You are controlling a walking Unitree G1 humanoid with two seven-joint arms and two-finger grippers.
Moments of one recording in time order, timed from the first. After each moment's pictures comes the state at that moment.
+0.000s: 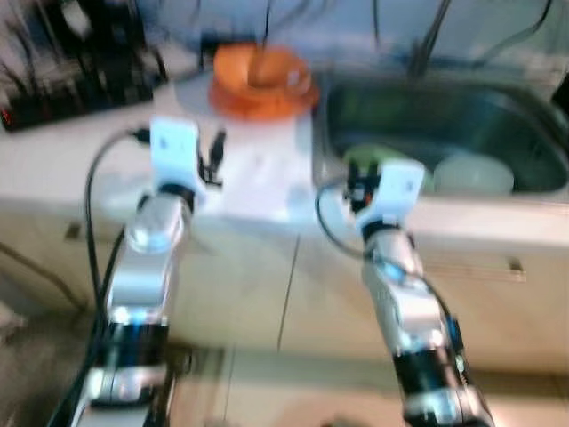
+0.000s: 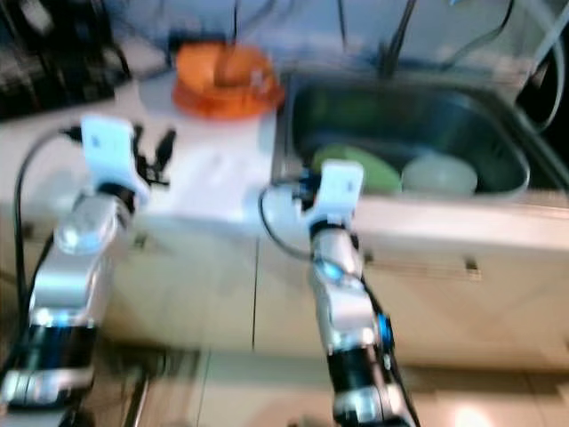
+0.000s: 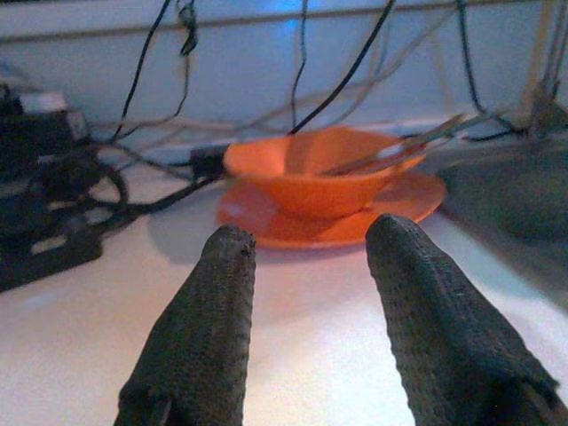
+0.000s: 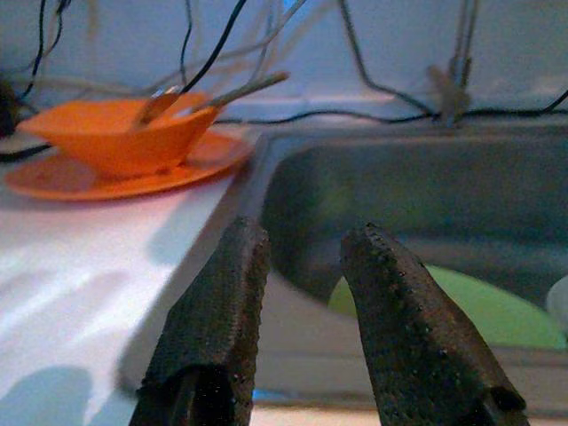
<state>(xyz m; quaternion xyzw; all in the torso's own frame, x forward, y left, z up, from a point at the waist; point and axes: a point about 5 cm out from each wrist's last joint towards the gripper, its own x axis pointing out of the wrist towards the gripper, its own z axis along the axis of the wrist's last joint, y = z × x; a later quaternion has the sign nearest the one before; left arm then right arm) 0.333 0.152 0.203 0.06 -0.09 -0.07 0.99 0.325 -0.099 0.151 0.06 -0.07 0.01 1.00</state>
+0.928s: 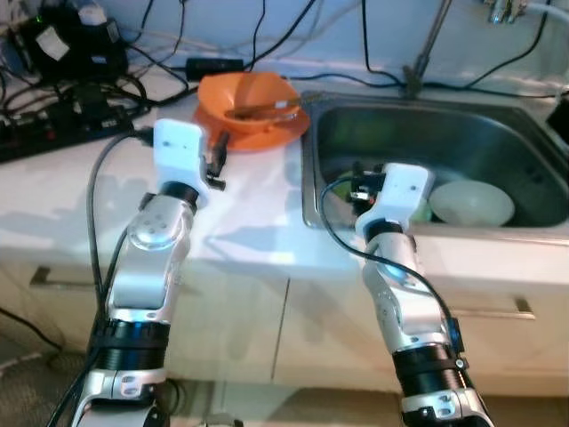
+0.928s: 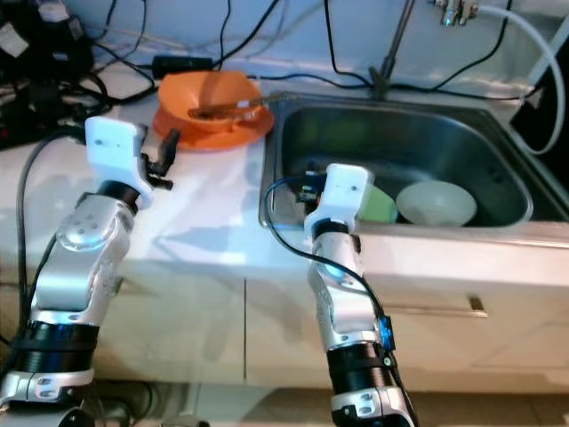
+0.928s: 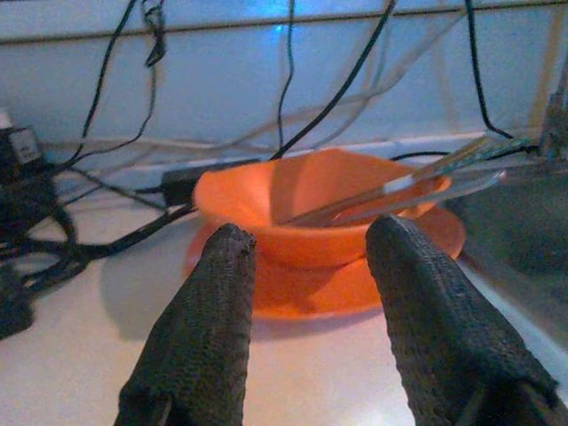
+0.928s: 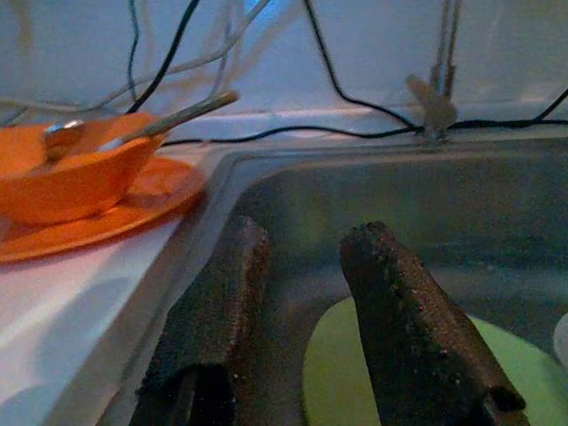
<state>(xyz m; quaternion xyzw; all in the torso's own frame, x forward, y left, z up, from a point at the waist) 0.333 0.152 0.201 0.06 -0.09 -0.07 0.99 0.326 -0.101 0.149 0.07 -0.06 -0.01 1.00</state>
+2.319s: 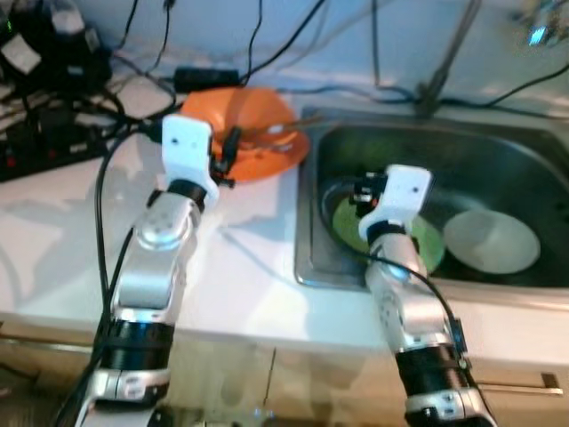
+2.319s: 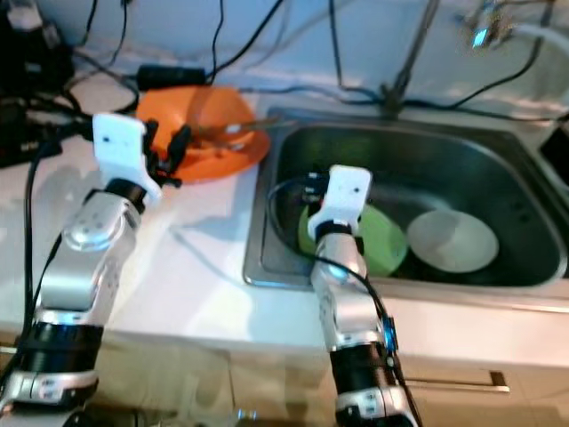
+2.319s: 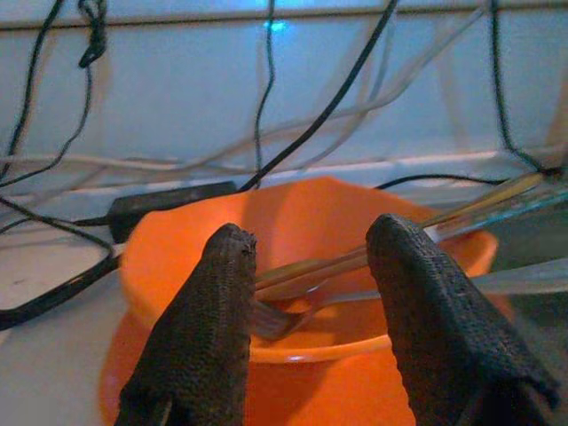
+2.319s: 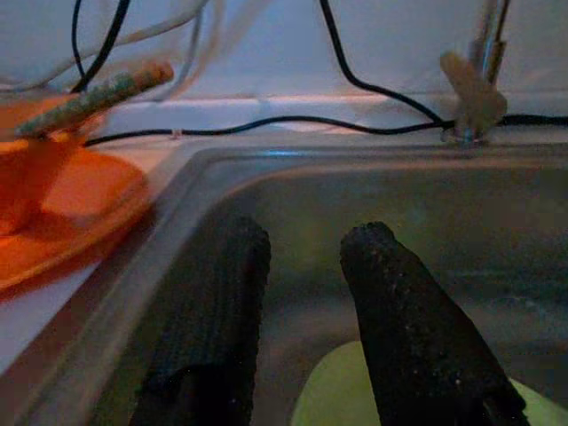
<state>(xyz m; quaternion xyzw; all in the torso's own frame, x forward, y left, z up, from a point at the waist) 0.329 0.138 0.210 0.05 -0.11 -0.12 0.99 0.326 -0.107 0.144 0.06 -0.05 -0.01 1.00</state>
